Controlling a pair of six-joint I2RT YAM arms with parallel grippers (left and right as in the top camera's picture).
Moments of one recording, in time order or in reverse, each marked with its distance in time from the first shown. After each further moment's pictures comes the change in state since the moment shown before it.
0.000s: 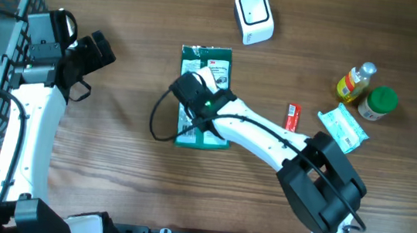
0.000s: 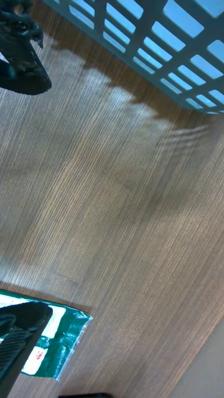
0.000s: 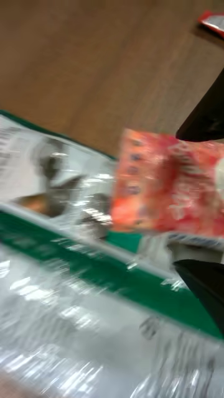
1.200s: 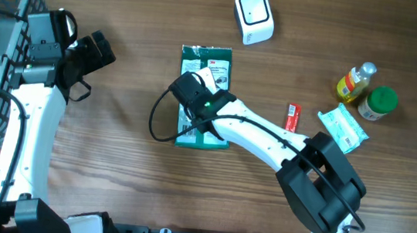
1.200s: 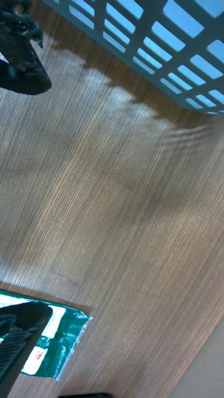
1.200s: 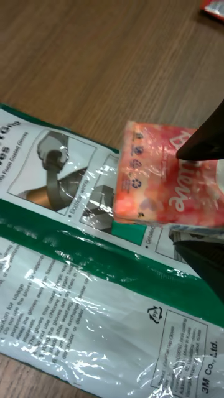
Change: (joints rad) left arm 0.000 0.000 0.000 0.000 0.000 0.000; right arm 0.003 0.002 -0.012 0.010 -0.013 0.026
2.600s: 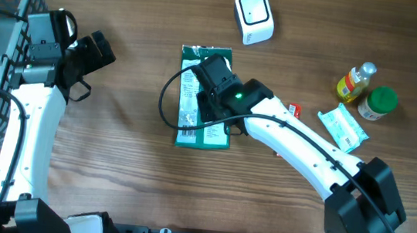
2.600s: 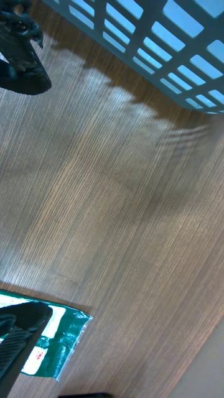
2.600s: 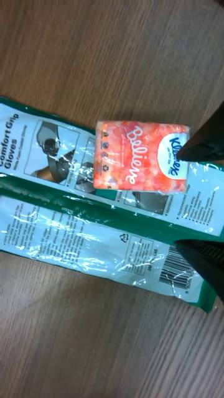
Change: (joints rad) left arm 0.000 0.000 0.000 0.000 0.000 0.000; right arm -0.085 -0.209 -0.014 -0.072 -0.315 0.129
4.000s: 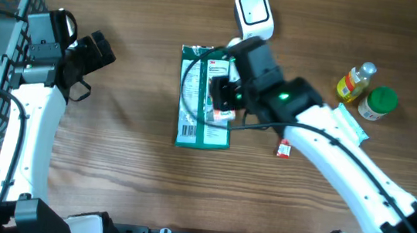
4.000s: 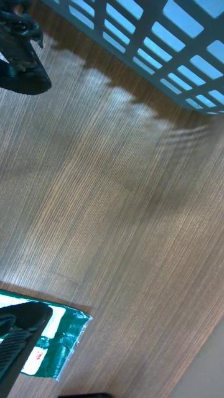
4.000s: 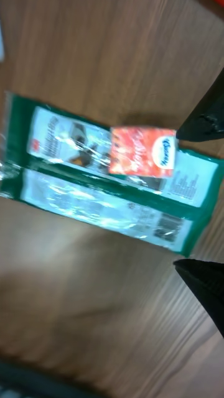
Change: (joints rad) left arm 0.000 0.000 0.000 0.000 0.000 0.000; right arm -0.085 -0.188 0.002 -0.031 -0.174 -0.036
